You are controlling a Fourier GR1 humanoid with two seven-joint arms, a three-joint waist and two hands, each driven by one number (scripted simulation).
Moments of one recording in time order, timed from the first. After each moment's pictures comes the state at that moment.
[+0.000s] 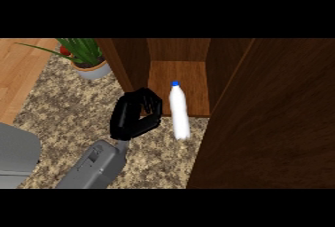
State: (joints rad) left arm -0.42 0.14 -0.47 -1.21 0.58 0.28 -0.45; right arm 0.21 -0.43 0.56 -2.48 0.01 -0.08 0.30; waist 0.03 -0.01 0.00
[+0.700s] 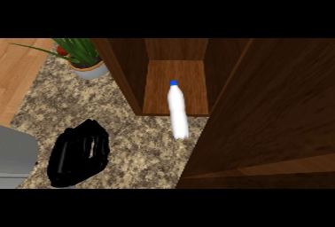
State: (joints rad) left arm 0.01 0.38 -0.40 -1.66 0.59 0.22 -0.44; right arm -0.01 -0.21 0.81 -2.42 0.11 -0.14 0.57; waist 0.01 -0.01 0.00
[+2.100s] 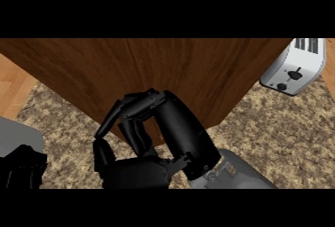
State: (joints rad) left arm 0.29 0.56 -0.16 -1.77 0.73 -0.05 -0.50; right arm -0.69 -0.02 0.57 -1.81 -0.08 -0.35 0.57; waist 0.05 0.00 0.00
